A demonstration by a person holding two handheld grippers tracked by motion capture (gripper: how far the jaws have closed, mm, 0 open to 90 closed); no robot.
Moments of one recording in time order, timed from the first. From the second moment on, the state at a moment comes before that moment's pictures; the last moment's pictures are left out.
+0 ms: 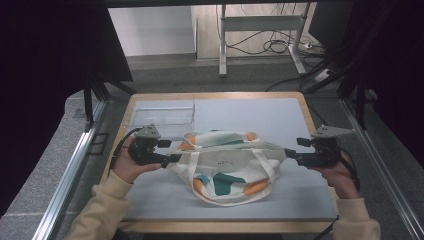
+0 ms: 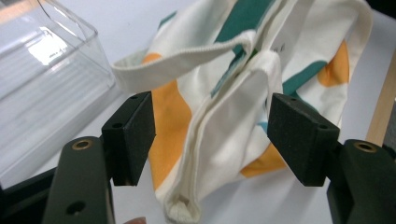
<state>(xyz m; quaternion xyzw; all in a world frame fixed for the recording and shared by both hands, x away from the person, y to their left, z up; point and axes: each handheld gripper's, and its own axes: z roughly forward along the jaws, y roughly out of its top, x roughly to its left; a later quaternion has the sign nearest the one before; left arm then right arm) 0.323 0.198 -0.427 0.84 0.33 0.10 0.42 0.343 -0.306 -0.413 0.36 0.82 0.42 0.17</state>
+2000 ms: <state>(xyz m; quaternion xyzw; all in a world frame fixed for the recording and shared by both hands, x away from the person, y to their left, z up) 0.378 0.135 -0.435 0.88 0.26 0.02 0.39 0.350 -0.222 -0.405 0.28 0.85 0.43 0.13</state>
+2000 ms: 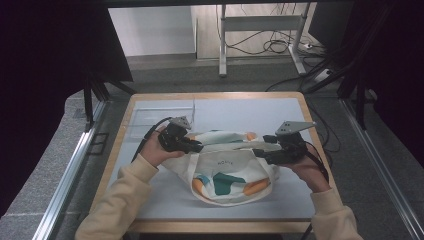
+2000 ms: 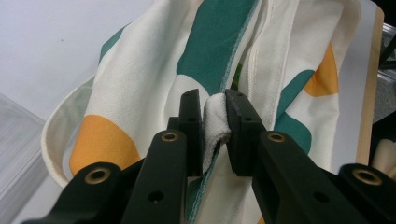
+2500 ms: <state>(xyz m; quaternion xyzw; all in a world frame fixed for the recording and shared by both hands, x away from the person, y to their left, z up) 0.378 0.136 -0.434 0.88 0.27 0.02 0.39 0.357 -0.187 -0.401 0.25 0.86 0.43 0.12</state>
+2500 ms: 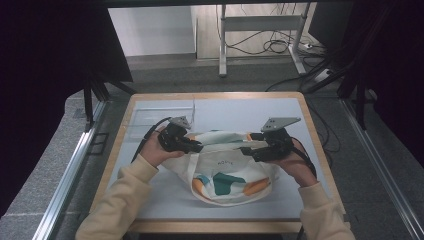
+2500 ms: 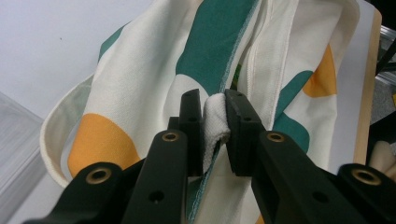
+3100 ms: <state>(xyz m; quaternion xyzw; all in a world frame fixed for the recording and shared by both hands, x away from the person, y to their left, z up) 0.378 0.136 -0.435 0.88 0.27 0.02 0.39 0.364 -0.163 -0.410 0.23 0.87 0.42 0.10</state>
